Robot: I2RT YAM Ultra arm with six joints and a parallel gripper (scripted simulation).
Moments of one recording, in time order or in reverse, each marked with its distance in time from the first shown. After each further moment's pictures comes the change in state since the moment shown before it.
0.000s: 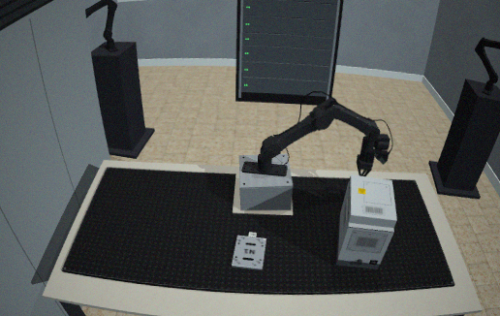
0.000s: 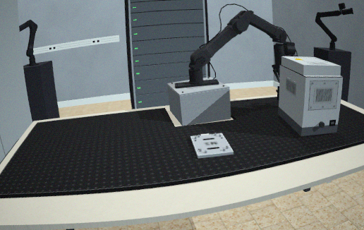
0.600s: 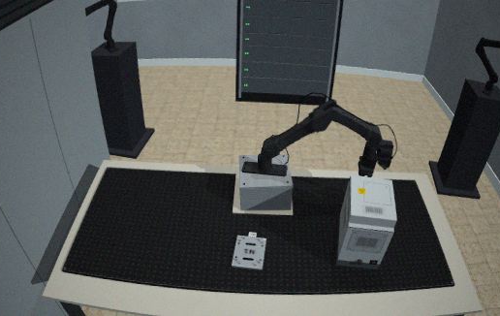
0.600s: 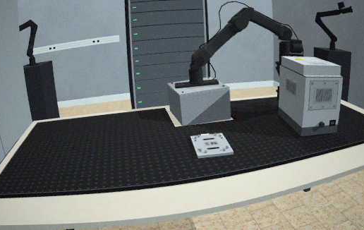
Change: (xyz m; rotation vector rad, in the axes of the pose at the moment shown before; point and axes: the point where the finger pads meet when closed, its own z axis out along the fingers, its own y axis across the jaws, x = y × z) arm 0.001 -0.035 -0.006 -0.231 0.012 0.043
